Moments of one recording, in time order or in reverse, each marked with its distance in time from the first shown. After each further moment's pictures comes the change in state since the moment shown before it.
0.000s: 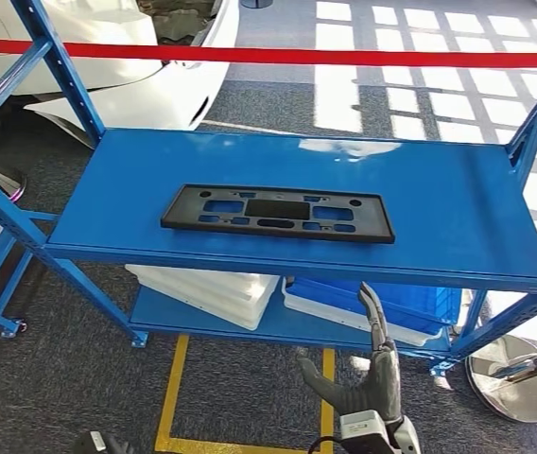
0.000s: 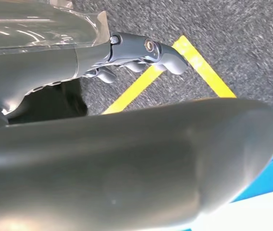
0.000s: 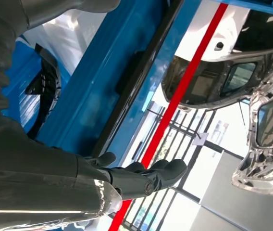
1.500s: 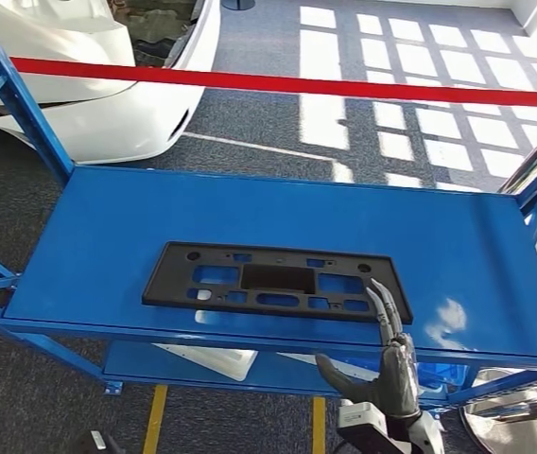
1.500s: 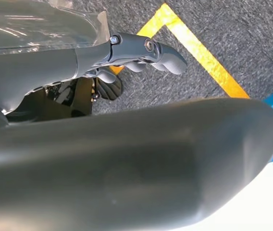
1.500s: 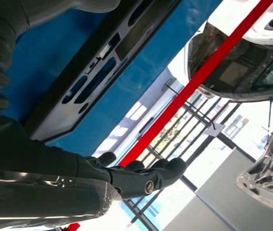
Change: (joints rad) left arm -0.013 -0.002 0.000 0.006 0.021 0.084 0.040; right arm -0.019 -0.058 -0.059 -0.001 0.168 -0.003 0.074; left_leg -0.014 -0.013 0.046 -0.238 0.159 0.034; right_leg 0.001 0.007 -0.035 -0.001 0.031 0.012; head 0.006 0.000
